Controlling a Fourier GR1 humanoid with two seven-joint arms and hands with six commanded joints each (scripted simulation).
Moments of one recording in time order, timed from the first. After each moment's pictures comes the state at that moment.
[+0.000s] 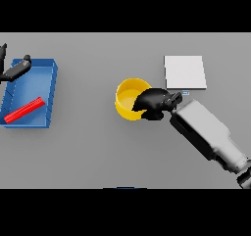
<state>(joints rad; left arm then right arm) -0.58 0.88 -0.55 -1.20 0.21 0.24 0.50 -0.69 -0.34 0.66 -1.15 0.76 0.56 -0.15</state>
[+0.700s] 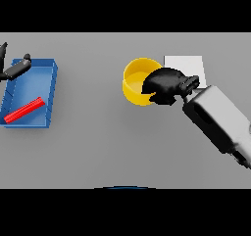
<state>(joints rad) -0.59 0.89 -0.55 -1.21 0.21 0.23 0.51 -0.74 -0.45 0.55 -1.38 0.66 0.70 0.00</state>
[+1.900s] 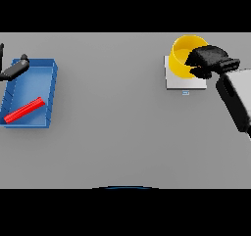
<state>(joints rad) -0.57 0.92 -0.56 -1.27 0.20 0.25 0.60 -0.87 -0.54 0.45 -0.80 0.73 0.38 -0.13</state>
